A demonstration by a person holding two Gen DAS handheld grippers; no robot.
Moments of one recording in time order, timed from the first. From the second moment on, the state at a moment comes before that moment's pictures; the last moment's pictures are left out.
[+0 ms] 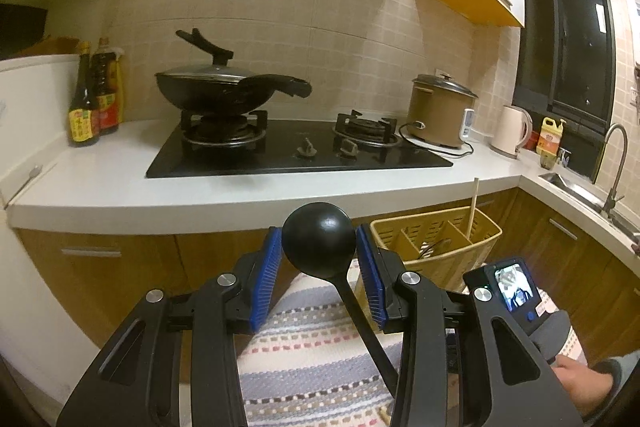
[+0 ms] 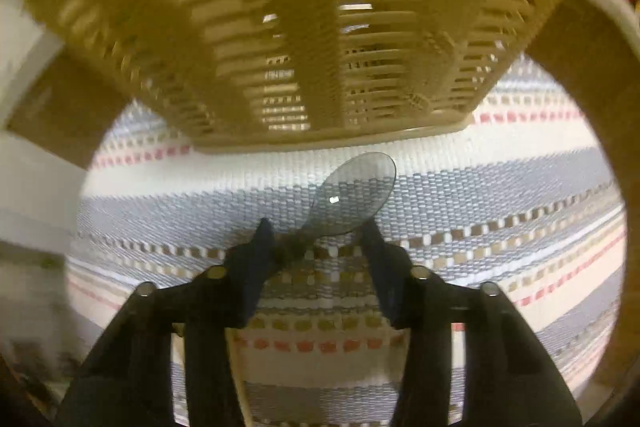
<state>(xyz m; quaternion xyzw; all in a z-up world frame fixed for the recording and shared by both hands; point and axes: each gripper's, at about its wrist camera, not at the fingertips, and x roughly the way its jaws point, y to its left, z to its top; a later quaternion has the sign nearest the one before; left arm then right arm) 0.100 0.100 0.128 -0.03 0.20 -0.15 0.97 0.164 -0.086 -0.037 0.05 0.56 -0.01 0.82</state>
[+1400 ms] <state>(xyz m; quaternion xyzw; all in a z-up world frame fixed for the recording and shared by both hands) 0.098 0.069 0.126 -0.01 0.19 -0.17 0.97 0.125 -0.115 0.025 -0.03 0.51 0.14 0.85</state>
